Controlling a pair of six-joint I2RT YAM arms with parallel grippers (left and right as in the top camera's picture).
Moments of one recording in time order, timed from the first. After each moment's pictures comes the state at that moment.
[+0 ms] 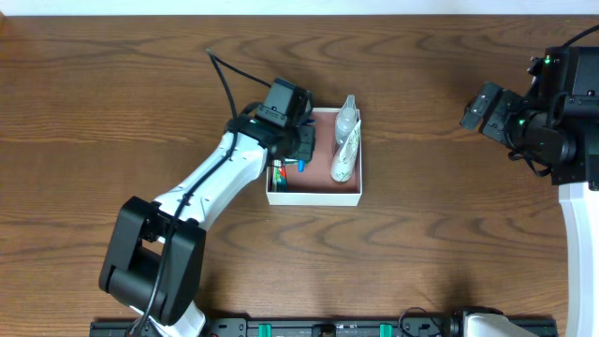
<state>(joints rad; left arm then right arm) -0.49 1.79 1.23 -0.52 0.14 -0.32 -0.03 1.35 1.60 -1.22 0.00 0.45</state>
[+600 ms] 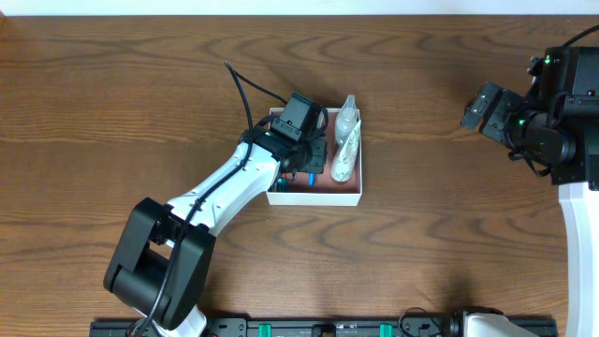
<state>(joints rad) -0.55 1.79 1.18 -0.49 0.13 -0.38 -0.03 1.35 1.60 -1.22 0.00 0.45</state>
